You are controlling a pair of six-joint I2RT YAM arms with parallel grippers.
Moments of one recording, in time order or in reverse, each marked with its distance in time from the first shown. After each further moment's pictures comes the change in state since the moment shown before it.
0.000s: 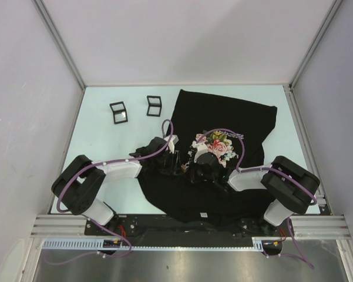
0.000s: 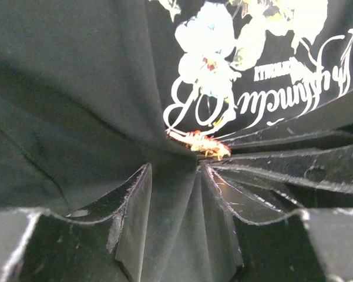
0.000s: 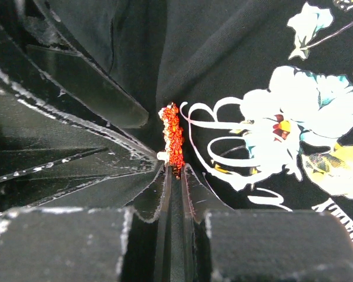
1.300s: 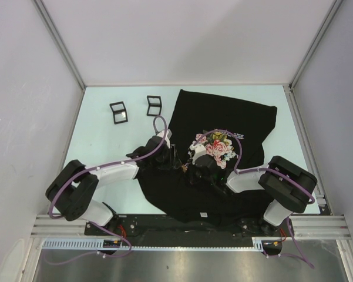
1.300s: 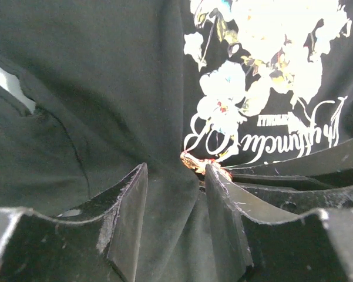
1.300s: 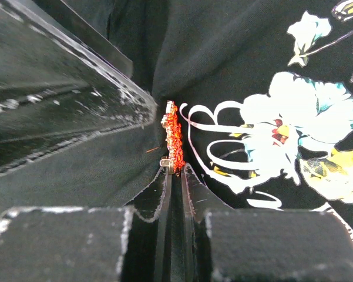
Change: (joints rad) left arm -0.005 -0.060 0.002 0.007 -0.177 -0.121; right arm 0.035 0.020 -0.003 0.027 0.069 -0.058
